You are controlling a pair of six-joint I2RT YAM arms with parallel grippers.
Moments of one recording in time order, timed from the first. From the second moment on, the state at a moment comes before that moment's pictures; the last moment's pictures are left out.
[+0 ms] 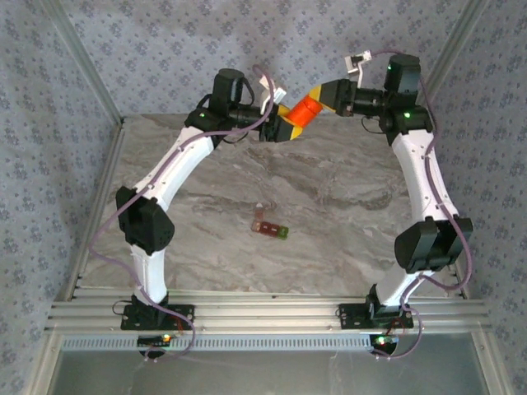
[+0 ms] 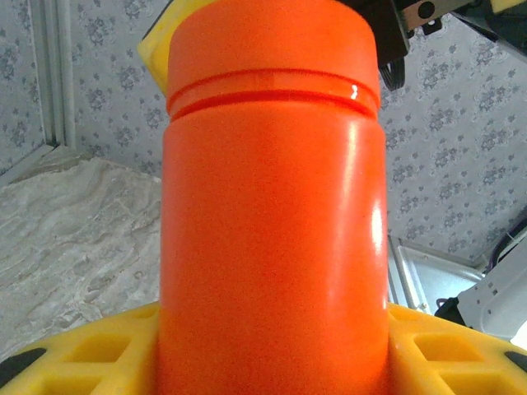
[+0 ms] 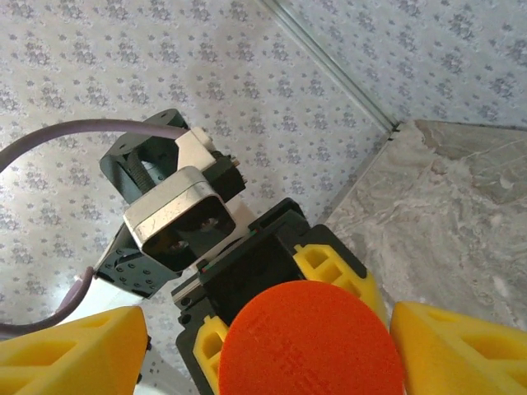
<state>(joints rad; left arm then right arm) -0.54 1.97 2.05 -0.44 1.01 -0.02 0.08 1.68 1.85 -0.41 -1.17 0.57</state>
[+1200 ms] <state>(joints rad) -0.54 1.98 2.08 -0.47 1.02 -0.02 0.10 1.71 1.88 -0.47 -1.16 0.53</state>
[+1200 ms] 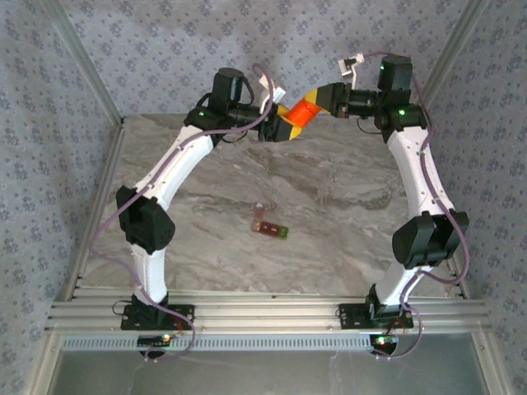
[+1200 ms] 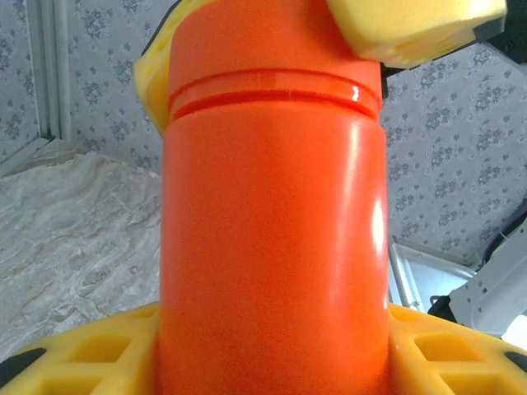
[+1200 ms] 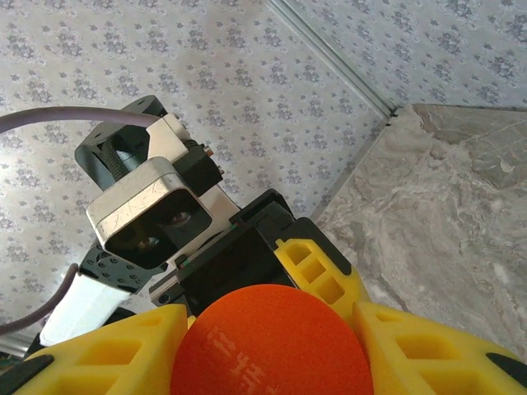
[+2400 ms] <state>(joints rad) -0.60 1.99 2.09 -0.67 0.61 0.25 0.31 1.51 1.56 -0.40 -0.27 1.06</state>
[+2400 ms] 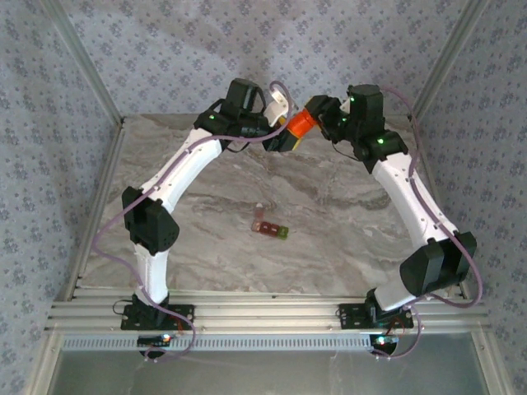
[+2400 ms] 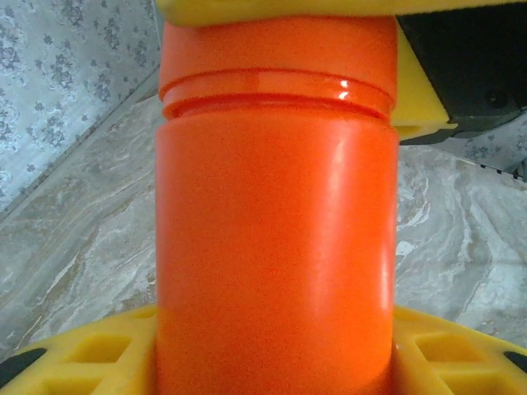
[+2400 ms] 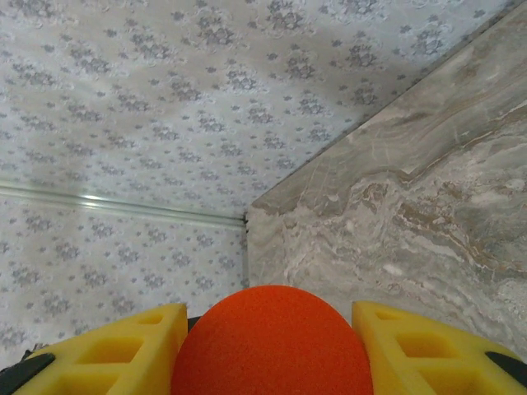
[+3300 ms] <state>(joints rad) -0.54 1.98 2.01 -0.45 0.79 0.08 0.02 1.53 1.69 -0.39 -0.74 0.89</state>
